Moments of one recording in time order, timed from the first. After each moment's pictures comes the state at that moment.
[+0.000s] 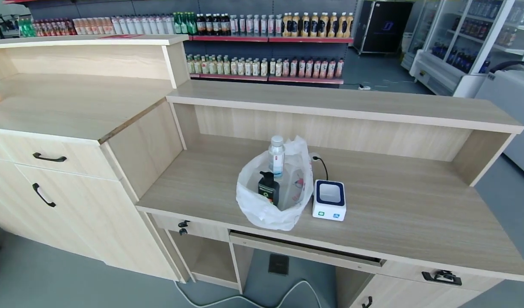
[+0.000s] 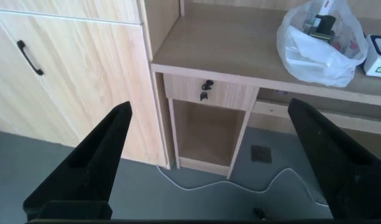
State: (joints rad) left arm 0.00 0.00 0.00 0.00 0.00 0.00; right arm -0.32 1.00 -0.73 -0.09 0.00 -0.26
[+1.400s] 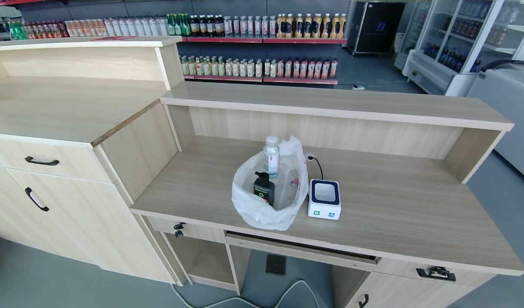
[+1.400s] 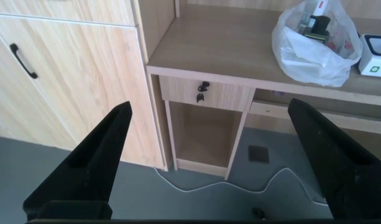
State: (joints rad) left arm 0.00 0.00 0.00 0.00 0.00 0.00; right arm 0.01 0.00 0.00 -0.03 -0.04 0.02
